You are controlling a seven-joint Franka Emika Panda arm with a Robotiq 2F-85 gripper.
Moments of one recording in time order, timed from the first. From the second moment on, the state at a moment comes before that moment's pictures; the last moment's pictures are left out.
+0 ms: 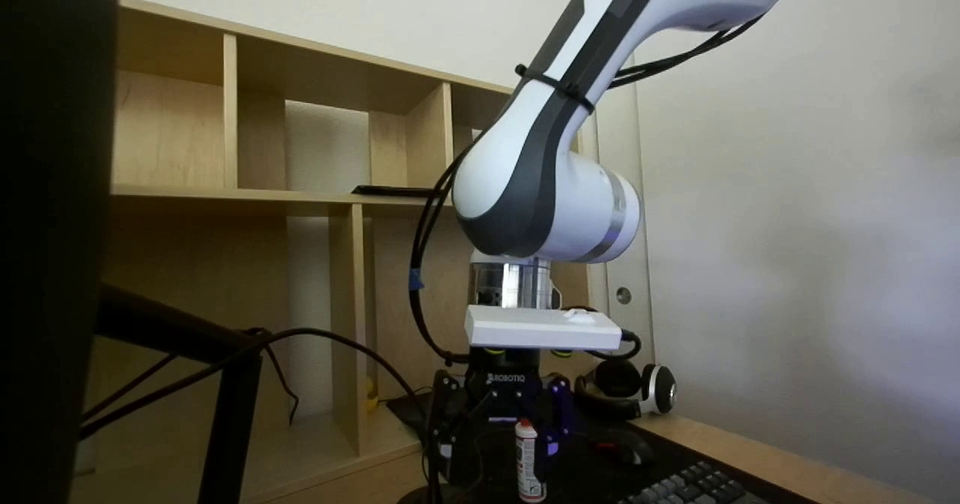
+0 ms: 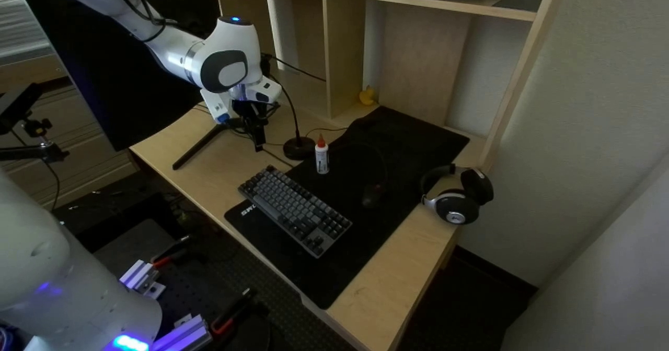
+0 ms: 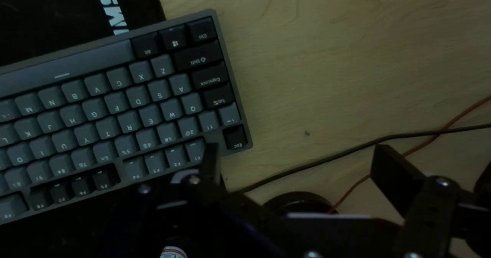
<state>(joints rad) 0.11 0.14 0.15 -2.38 0.19 2.56 0.45</state>
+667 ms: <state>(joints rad) 0.16 0.24 0.09 -2.36 0.09 2.72 0.59</state>
